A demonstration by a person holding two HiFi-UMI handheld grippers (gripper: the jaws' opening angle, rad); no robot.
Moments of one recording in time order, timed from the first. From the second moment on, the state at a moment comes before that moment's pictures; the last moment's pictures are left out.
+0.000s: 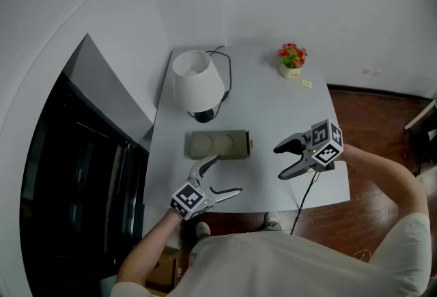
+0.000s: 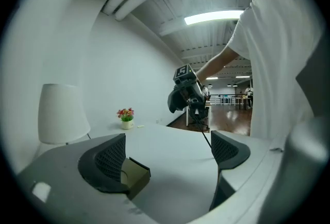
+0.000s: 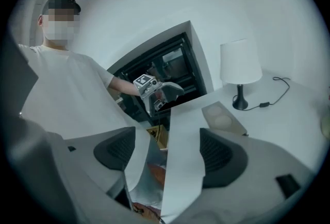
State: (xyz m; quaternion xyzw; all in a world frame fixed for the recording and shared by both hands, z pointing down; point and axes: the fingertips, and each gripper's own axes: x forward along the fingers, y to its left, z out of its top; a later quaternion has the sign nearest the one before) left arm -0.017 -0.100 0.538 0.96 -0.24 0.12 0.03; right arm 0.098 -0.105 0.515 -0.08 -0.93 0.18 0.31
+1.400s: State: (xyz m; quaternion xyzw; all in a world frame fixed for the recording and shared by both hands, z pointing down) left arm -0.059 -0.134 0.496 0.87 -0.49 -0.02 0.08; right arm 0.090 -0.264 0.740 0.26 -0.76 0.59 -0.11
